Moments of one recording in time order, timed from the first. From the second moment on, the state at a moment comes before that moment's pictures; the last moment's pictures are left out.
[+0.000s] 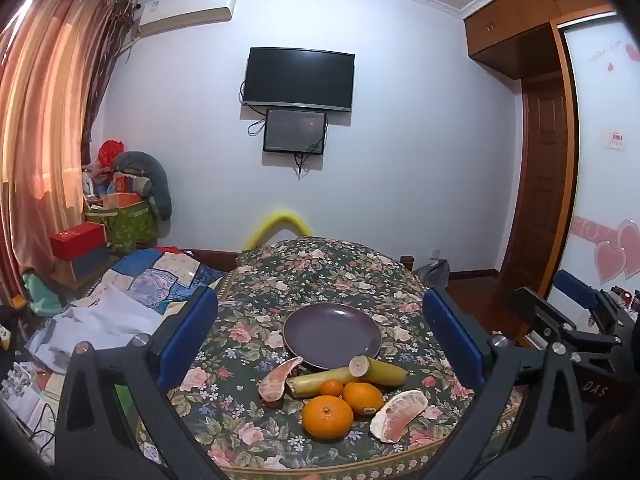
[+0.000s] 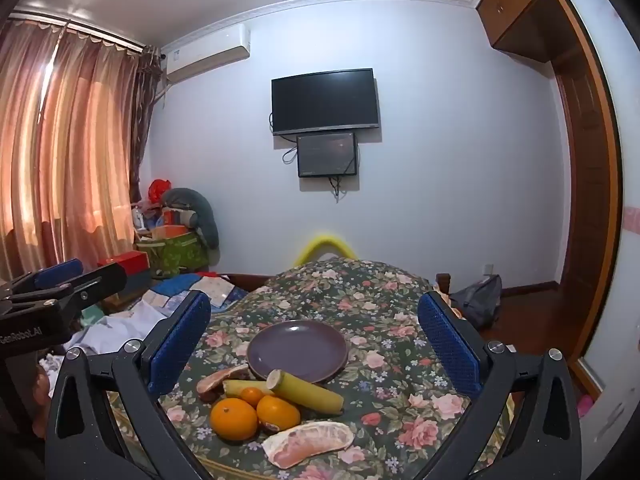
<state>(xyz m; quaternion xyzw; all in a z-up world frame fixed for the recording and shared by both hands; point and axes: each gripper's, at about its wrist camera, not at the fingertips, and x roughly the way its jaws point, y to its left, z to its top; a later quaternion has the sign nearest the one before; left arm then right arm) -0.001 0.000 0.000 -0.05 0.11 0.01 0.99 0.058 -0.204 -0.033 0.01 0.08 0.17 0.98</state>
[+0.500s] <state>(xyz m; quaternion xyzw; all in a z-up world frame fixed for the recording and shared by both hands) 0.000 -0.005 0.002 -0.03 0.12 0.01 0.99 0.057 -0.203 -0.030 0.01 0.09 0.17 0.98</state>
